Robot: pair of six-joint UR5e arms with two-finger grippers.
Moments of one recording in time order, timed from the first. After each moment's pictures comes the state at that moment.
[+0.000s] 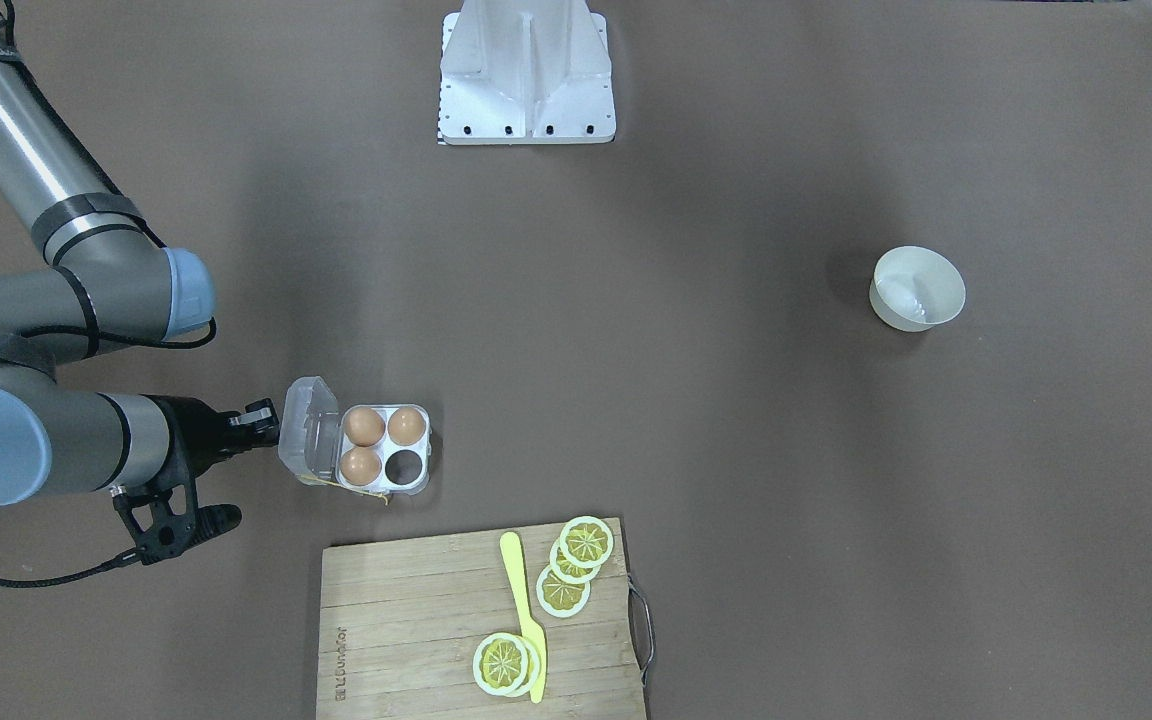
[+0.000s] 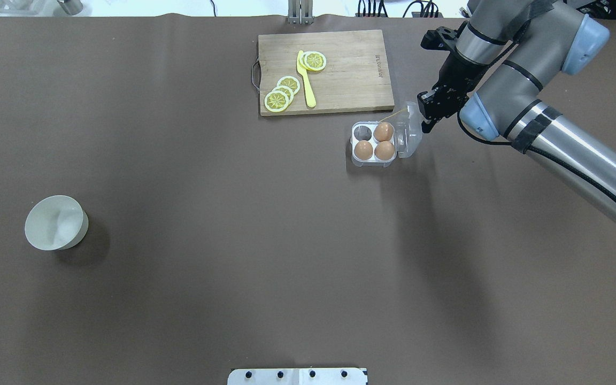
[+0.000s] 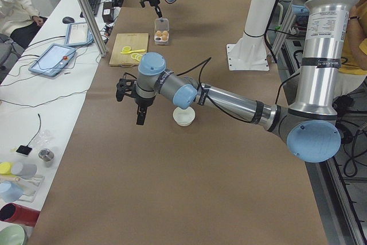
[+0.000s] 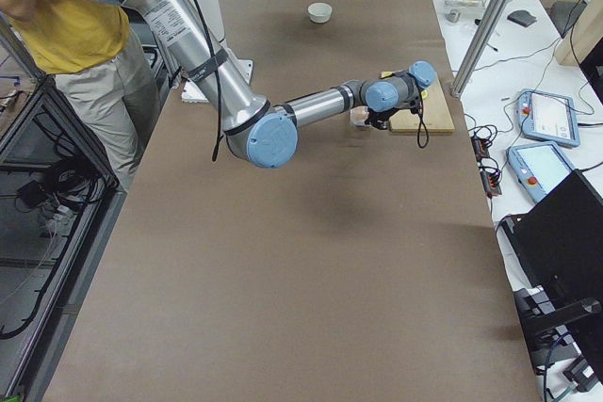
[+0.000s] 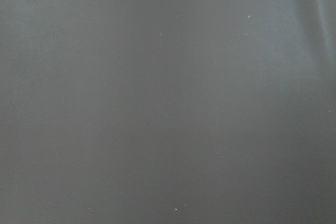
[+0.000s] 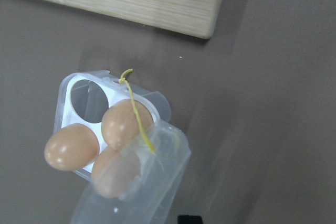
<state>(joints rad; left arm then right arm) -1.42 -1.63 -1.81 -1.85 -2.27 -0.54 0.99 -0.87 1.18 -1.49 2.61 0.33</state>
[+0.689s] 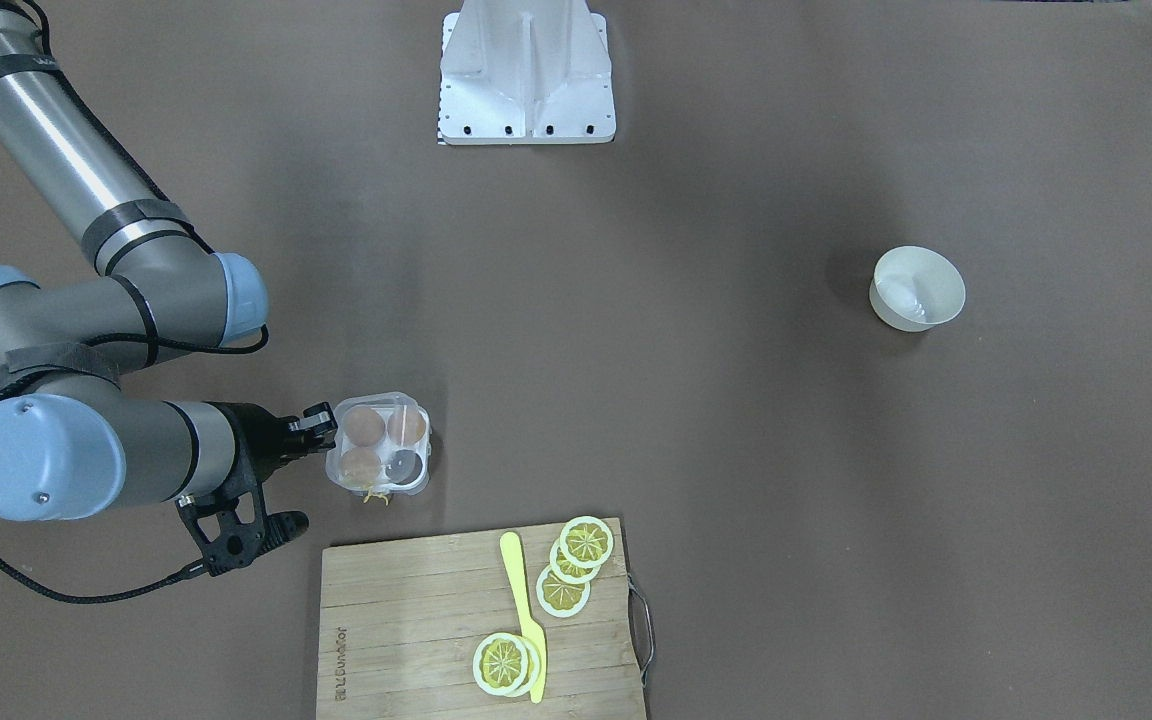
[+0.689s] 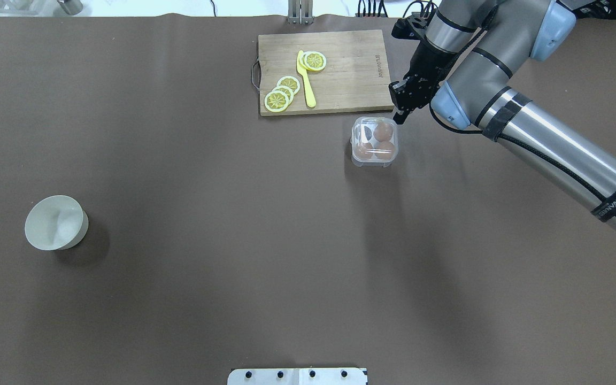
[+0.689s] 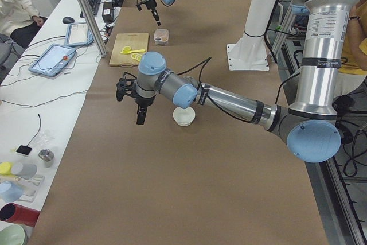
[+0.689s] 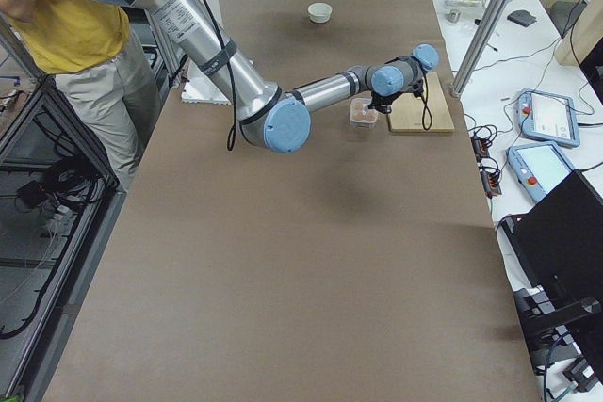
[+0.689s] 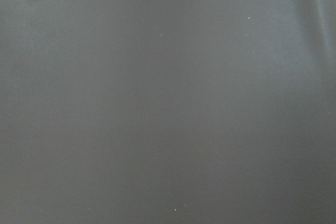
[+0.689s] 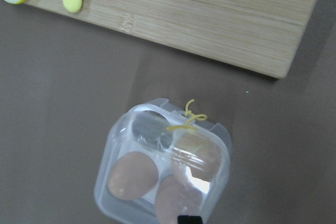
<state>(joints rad) -1.42 -1.63 -1.81 -1.84 -2.27 -0.54 0.97 -0.77 1.12 -1.49 2.61 0.35</state>
